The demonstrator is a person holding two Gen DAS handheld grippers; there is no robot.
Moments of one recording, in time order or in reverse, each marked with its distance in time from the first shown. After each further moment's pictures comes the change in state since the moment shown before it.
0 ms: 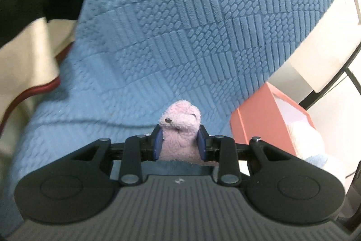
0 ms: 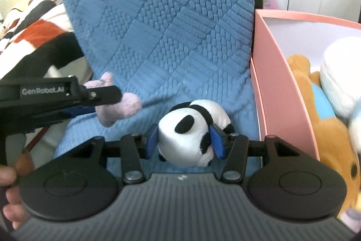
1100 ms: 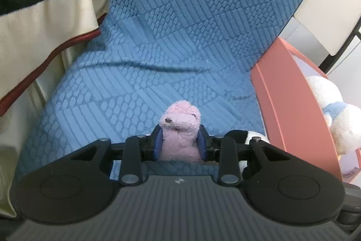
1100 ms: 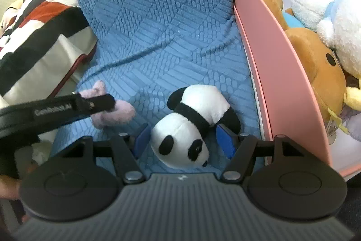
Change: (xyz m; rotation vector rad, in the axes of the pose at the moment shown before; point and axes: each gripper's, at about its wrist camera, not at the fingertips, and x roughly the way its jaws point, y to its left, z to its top) left arm -0.034 0.002 -0.074 0.054 0.055 0.154; right arm -0.026 0.001 -0.056 0.121 0.107 0.010
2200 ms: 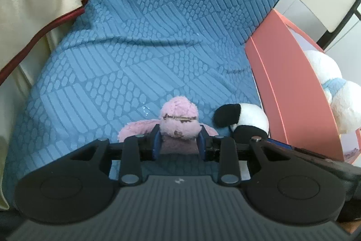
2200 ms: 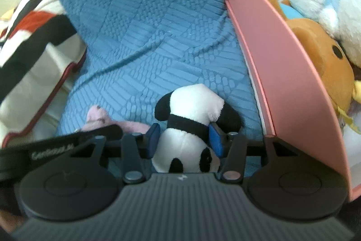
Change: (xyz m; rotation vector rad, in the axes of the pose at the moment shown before) left arm 0.012 -0.008 -0.008 0.058 0.125 -0.035; right arm 0.023 0.001 0.005 0.020 -0.007 -0.031
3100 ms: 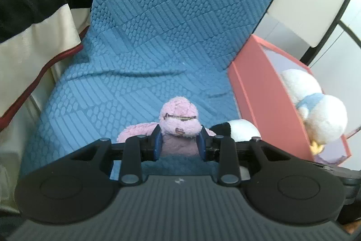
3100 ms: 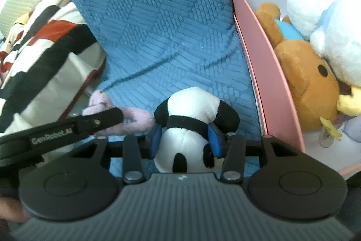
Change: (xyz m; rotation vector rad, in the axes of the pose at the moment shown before) left arm -0.047 -0.020 0.005 0.025 -0.127 -0.030; right arm -0.051 -0.002 0.008 0.001 -0.028 0.080
